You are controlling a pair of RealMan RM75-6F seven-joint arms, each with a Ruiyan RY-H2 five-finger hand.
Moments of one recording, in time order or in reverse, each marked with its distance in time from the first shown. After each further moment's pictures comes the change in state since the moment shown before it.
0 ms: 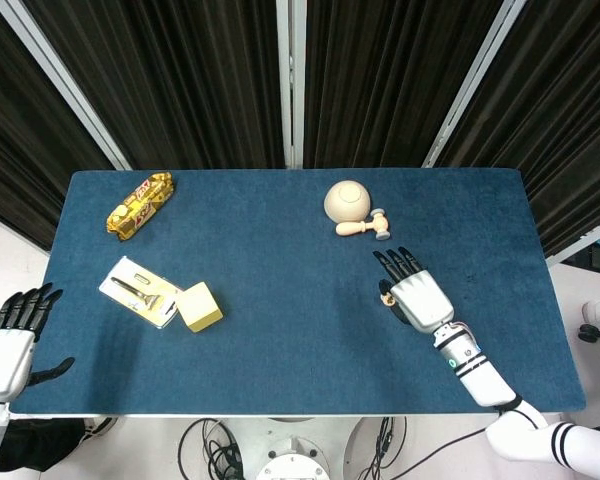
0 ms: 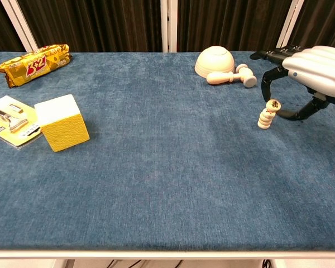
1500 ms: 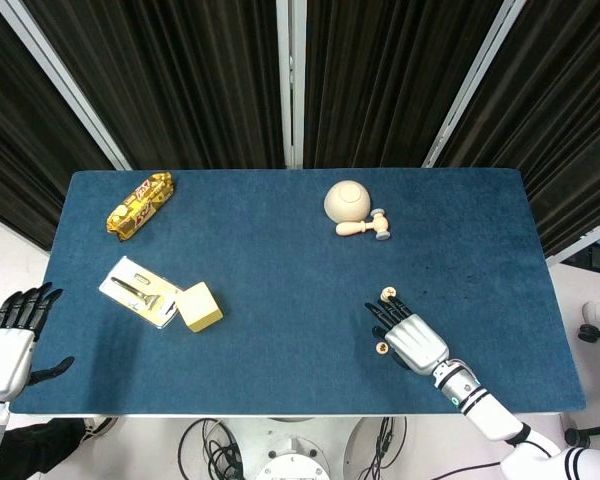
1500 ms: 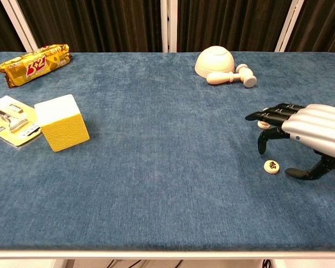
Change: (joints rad) left arm -0.001 -0.001 -0.002 0.002 -0.003 0.000 -0.001; right arm -0.038 0.031 -0.180 -0.081 -0.075 -0.043 -0.013
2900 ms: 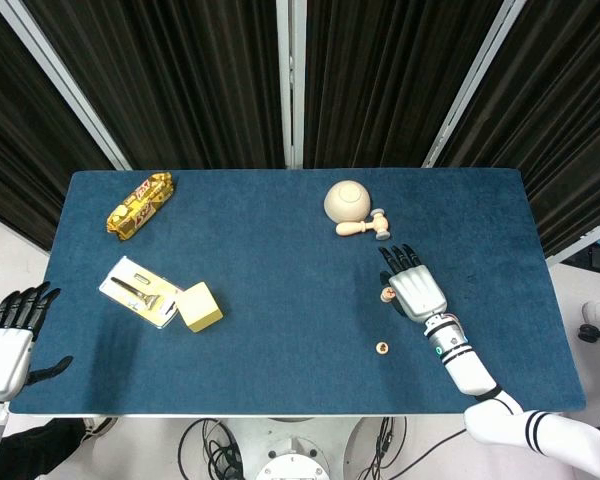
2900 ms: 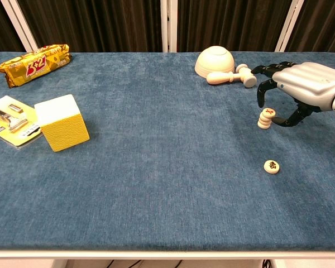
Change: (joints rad) left arm 0.003 -0.004 -0.003 0.006 0.000 0.008 0.007; right arm 0.082 -0.133 0.201 0.176 0.271 -0.035 -0.089
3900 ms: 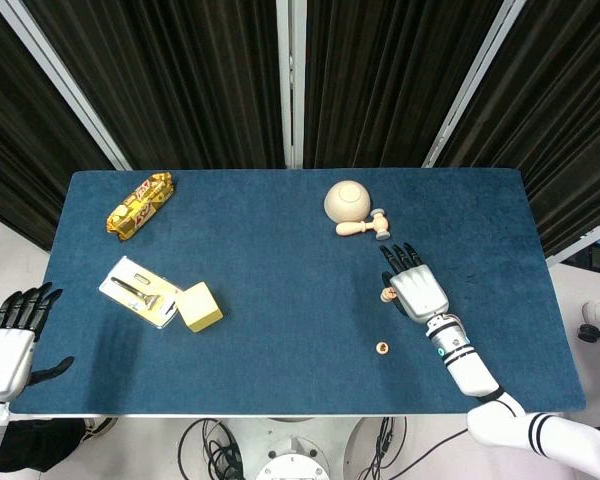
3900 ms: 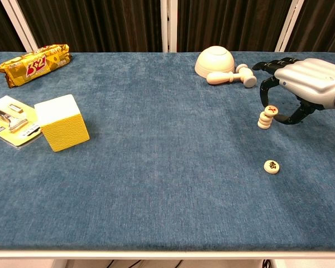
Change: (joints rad) left arm -0.001 -0.002 0.002 -0.001 0.003 -0.003 0.006; right arm -0.015 0.009 0.008 -0.011 -0.027 0.017 -0.011
